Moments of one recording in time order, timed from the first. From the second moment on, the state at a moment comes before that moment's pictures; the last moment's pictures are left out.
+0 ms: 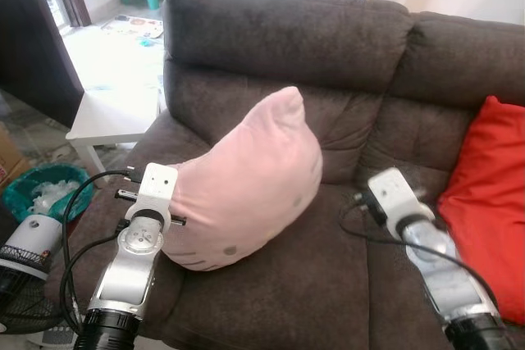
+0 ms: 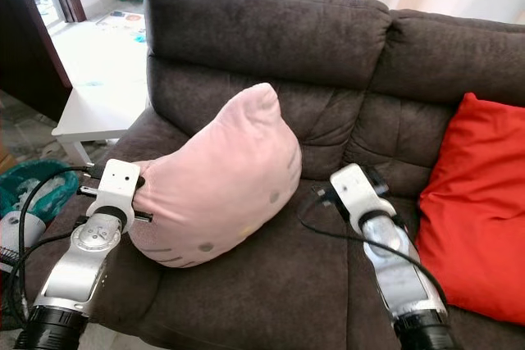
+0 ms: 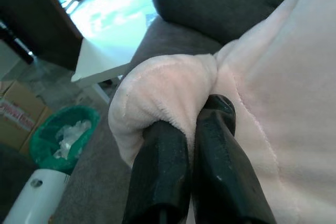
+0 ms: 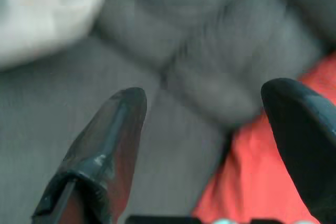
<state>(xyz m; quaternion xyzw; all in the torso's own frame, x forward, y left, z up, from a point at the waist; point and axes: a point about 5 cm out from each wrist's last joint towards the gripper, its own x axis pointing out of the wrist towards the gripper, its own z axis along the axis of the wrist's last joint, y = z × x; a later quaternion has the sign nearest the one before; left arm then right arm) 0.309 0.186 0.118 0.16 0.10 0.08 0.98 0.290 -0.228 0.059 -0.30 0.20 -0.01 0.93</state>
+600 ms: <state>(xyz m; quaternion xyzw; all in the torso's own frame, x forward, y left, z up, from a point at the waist) 0.309 0.150 0.114 0.15 0.05 -0.08 0.98 0.195 -0.226 -0.063 -0.26 0.42 -0.05 0.87</state>
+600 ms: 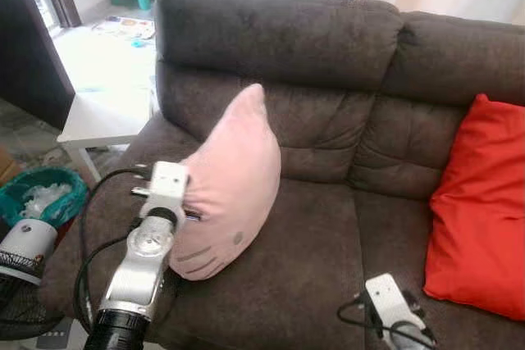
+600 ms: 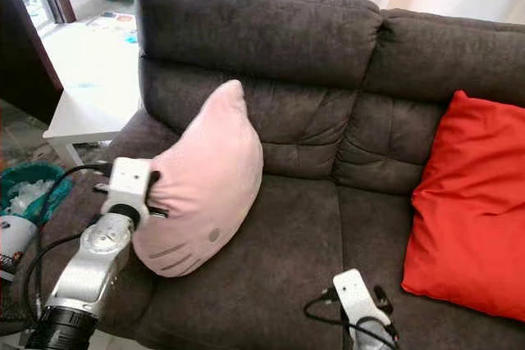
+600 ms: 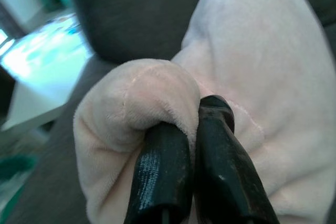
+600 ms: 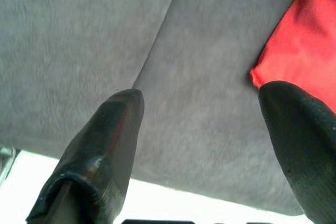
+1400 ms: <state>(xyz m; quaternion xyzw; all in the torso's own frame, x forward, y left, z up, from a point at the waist) 0.302 0.178 0.095 0.19 0.06 -0.04 0.98 0.088 -0.222 -0.111 -0.18 0.59 -0.07 0.79</state>
